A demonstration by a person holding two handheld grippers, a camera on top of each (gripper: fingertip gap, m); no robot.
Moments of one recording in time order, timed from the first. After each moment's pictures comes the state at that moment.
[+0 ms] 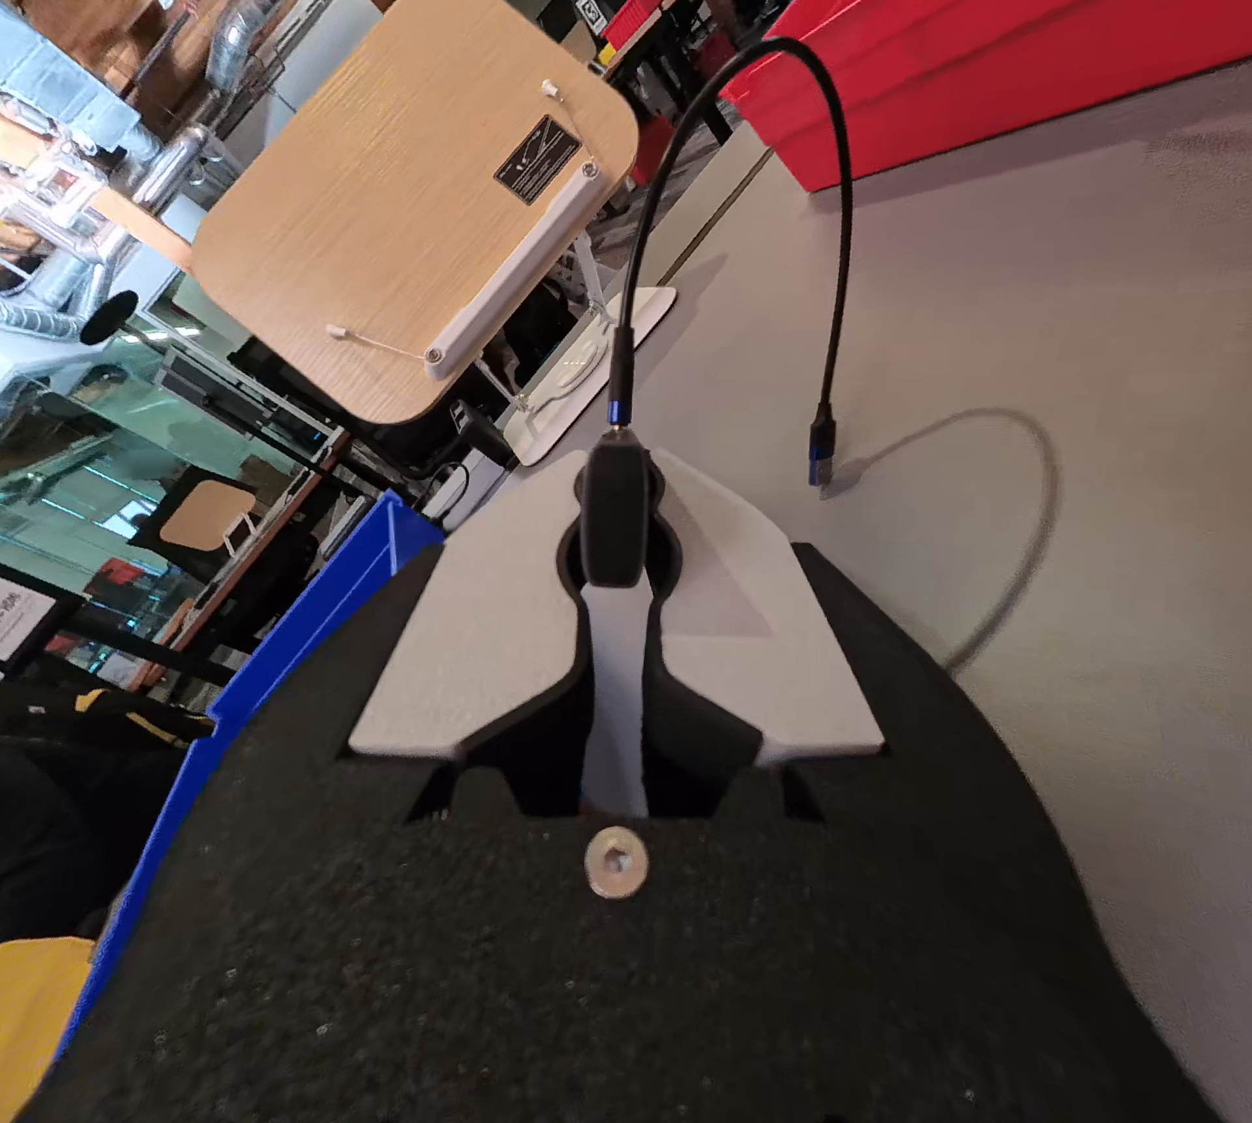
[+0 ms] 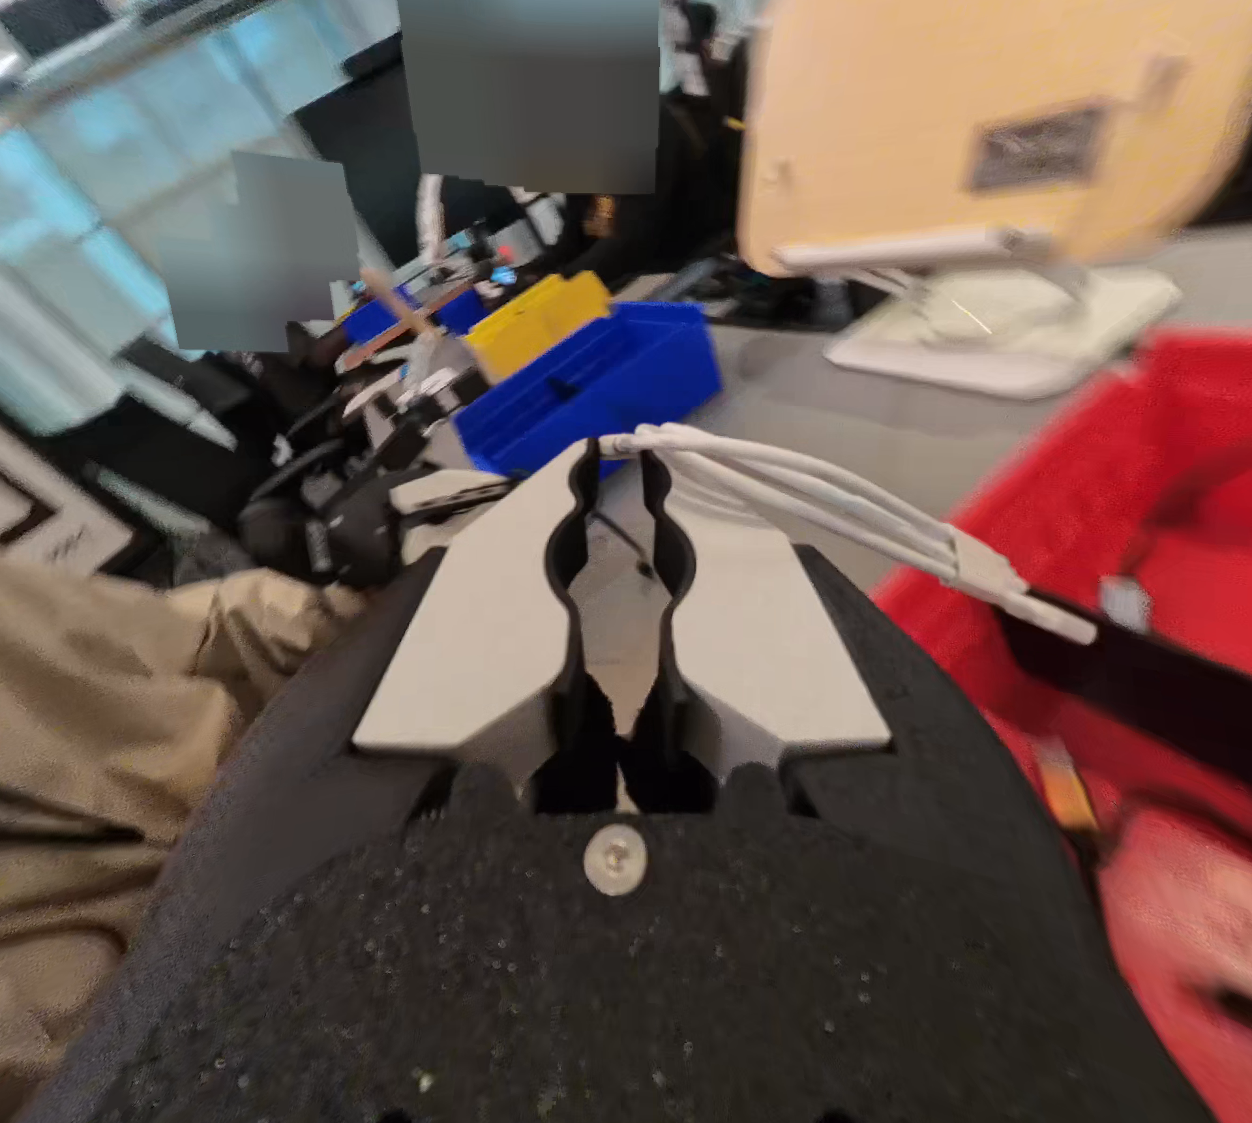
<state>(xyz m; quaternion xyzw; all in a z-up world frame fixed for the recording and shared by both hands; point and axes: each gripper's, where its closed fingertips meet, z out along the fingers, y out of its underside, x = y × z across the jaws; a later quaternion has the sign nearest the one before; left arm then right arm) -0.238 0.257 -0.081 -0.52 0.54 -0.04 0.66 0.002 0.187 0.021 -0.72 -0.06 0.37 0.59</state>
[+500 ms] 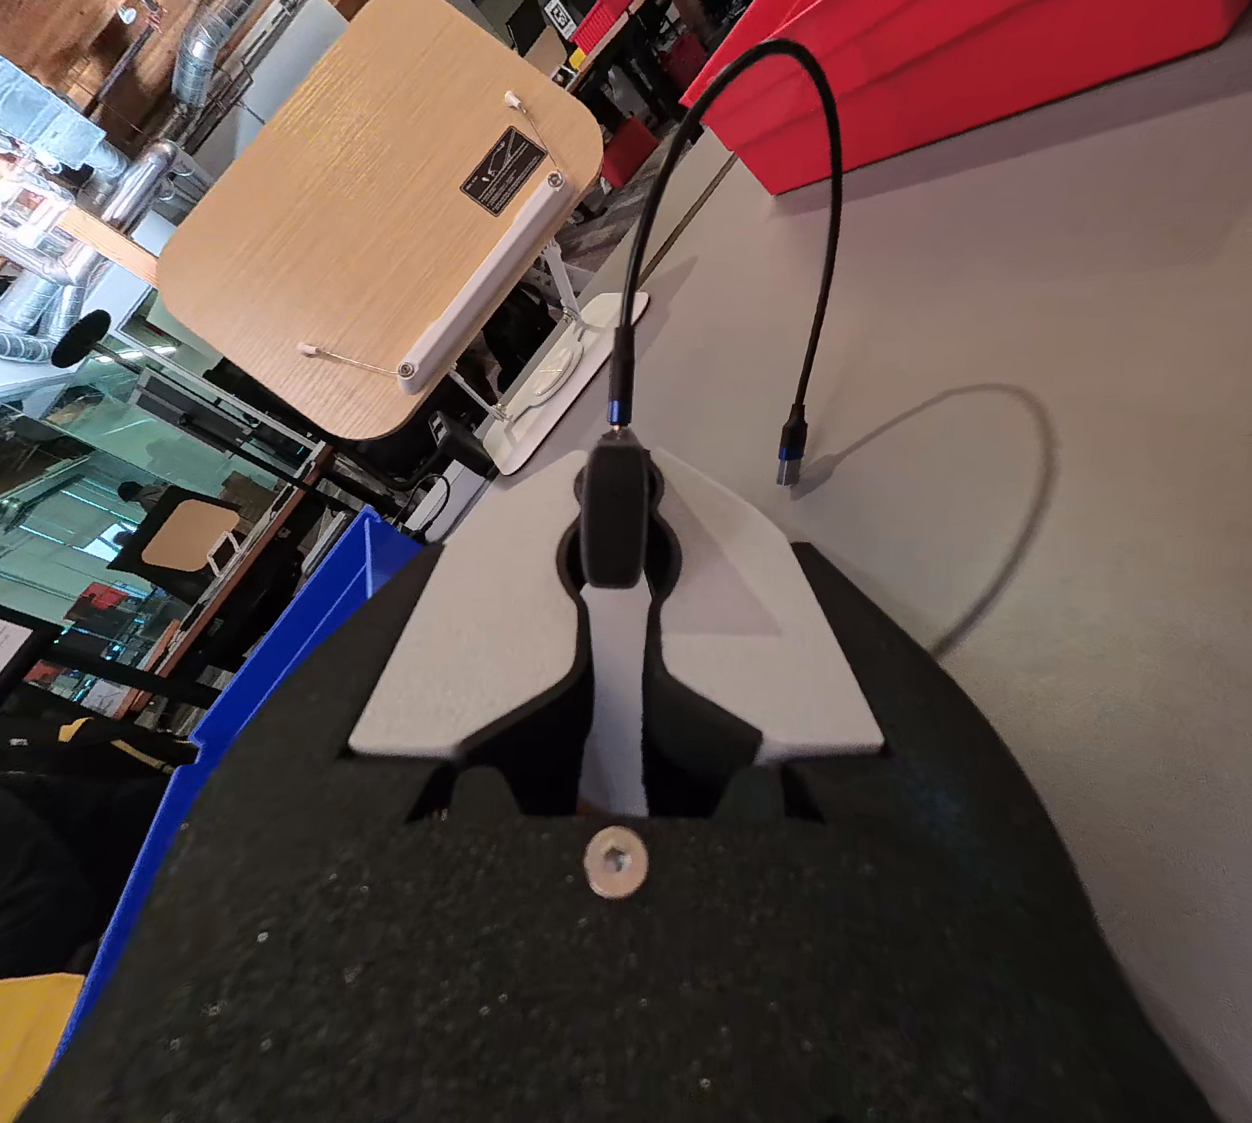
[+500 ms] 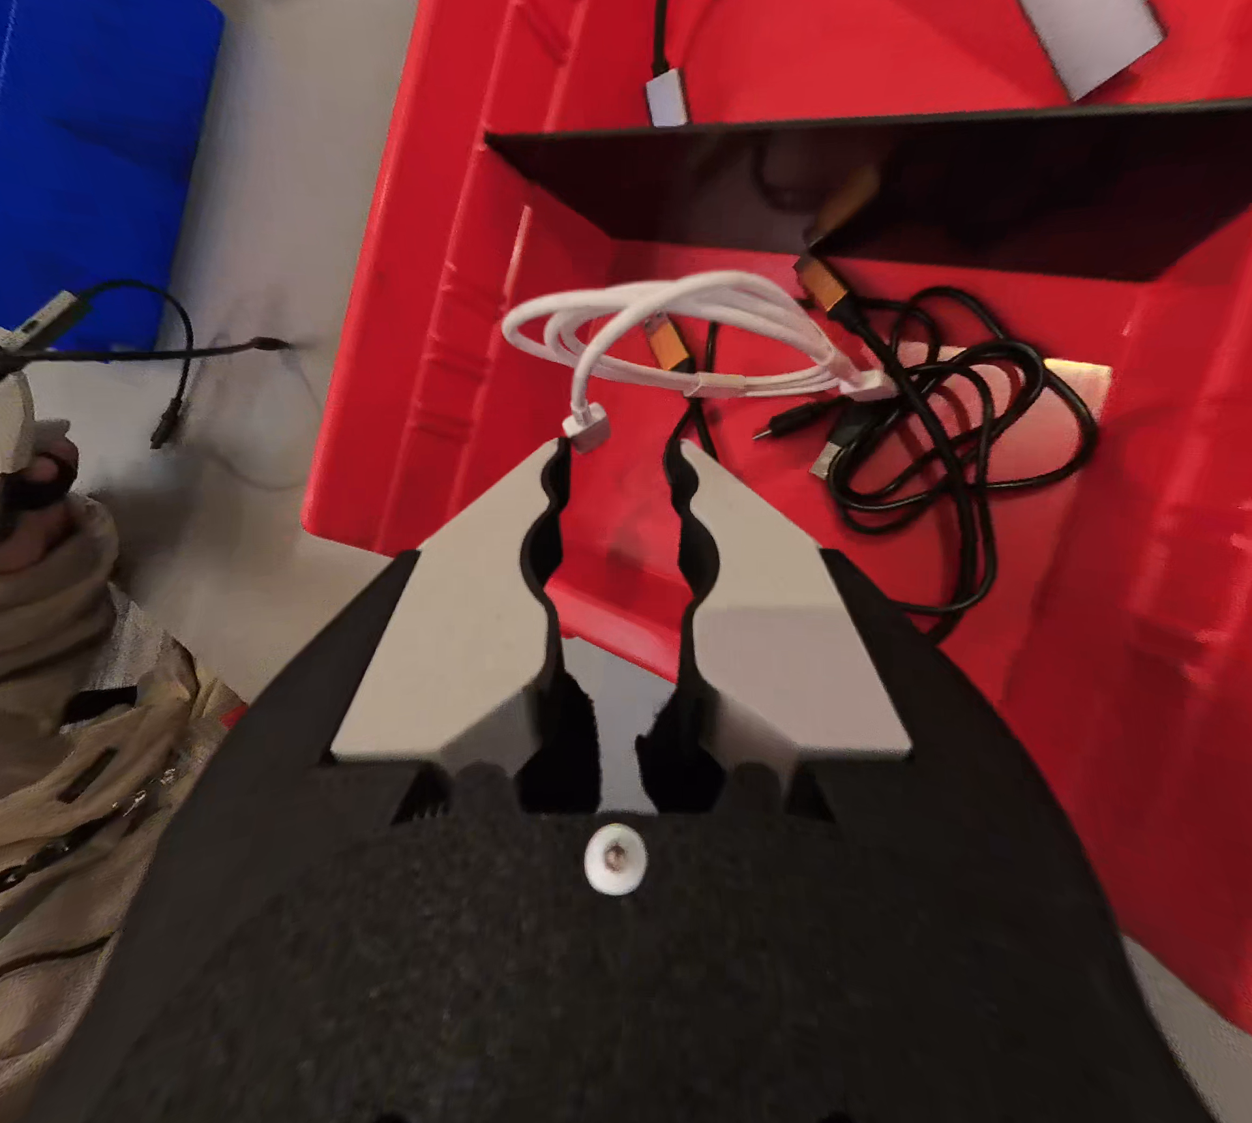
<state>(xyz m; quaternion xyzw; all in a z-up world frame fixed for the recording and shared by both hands) -0.231 0.247 -0.086 -0.51 0.56 -0.04 0.65 0.101 0.163 -0.131 -0.92 0.11 0.21 0.31</state>
